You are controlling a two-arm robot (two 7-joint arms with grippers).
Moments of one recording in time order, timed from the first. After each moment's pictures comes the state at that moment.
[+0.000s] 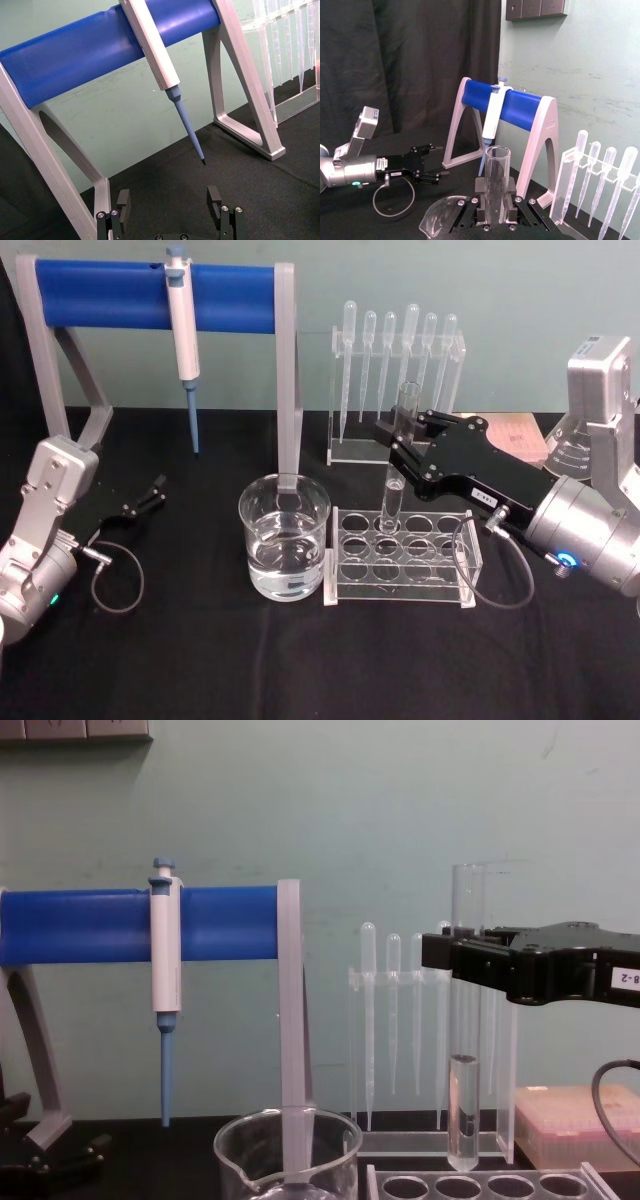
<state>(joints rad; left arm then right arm) -0.20 0.60 0.45 -1.41 -0.25 -0.12 0.03 0.21 0.56 -0.37 -1.79 0.51 0.09 0.44</state>
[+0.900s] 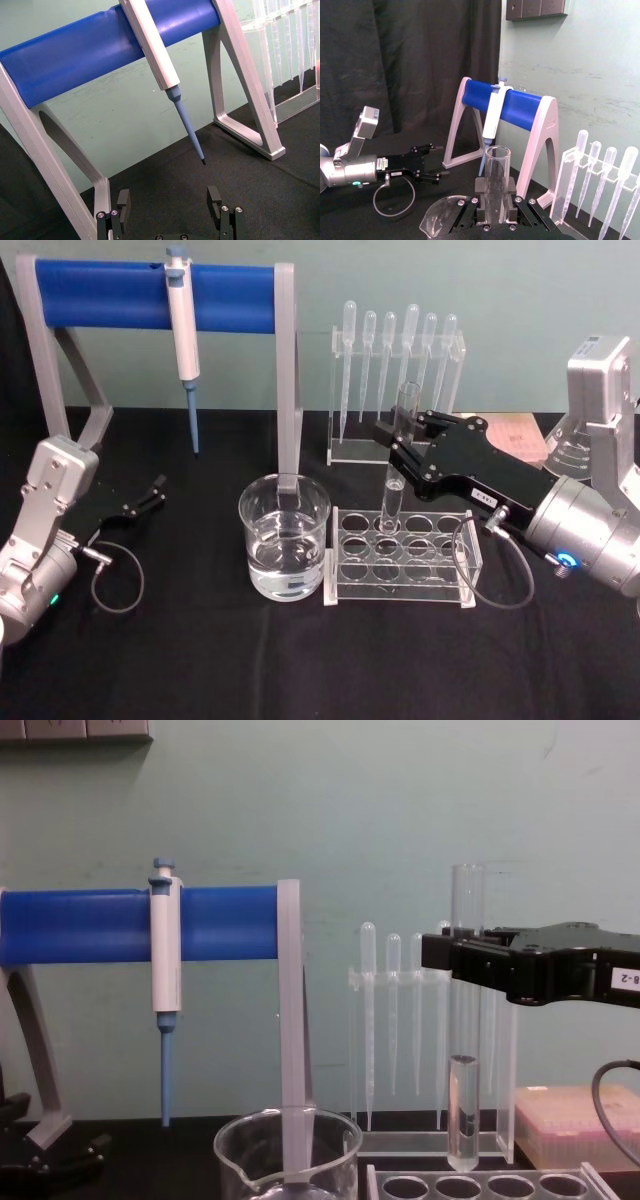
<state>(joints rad) -0.20 0.60 0.45 -1.41 -0.25 -0.12 0.03 0.21 0.56 -0.37 -1.79 0.51 0.09 0.44</state>
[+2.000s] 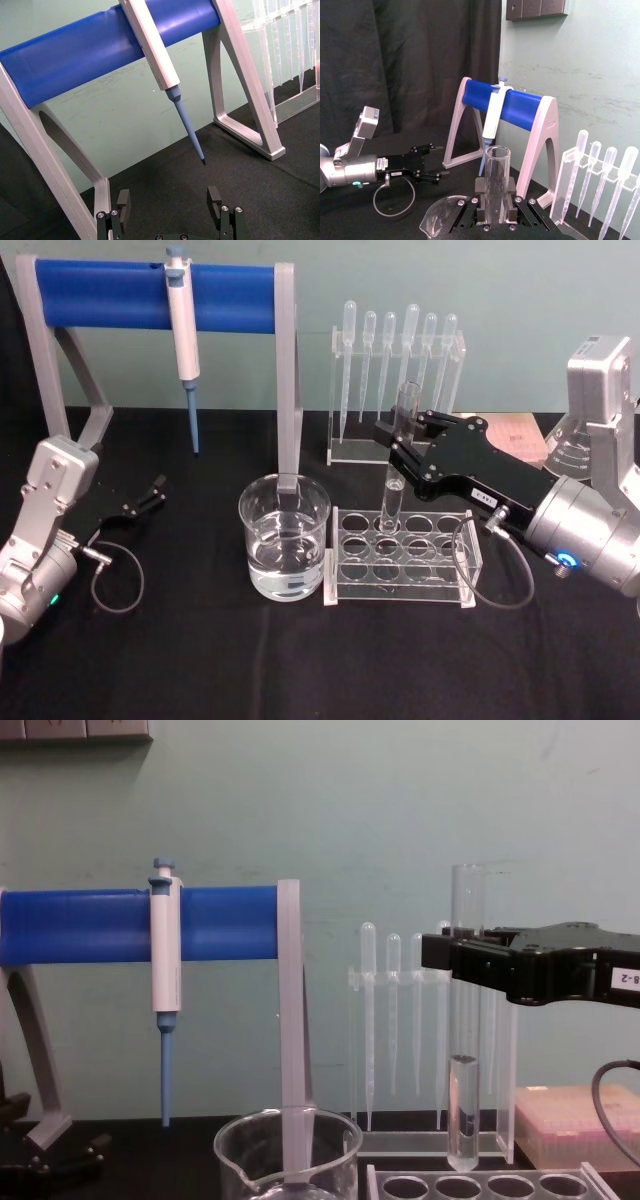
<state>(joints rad) -0.20 0.60 0.45 -1.41 -0.25 -0.12 0.03 0.21 0.56 -0.37 -1.79 0.51 0.09 0.44</state>
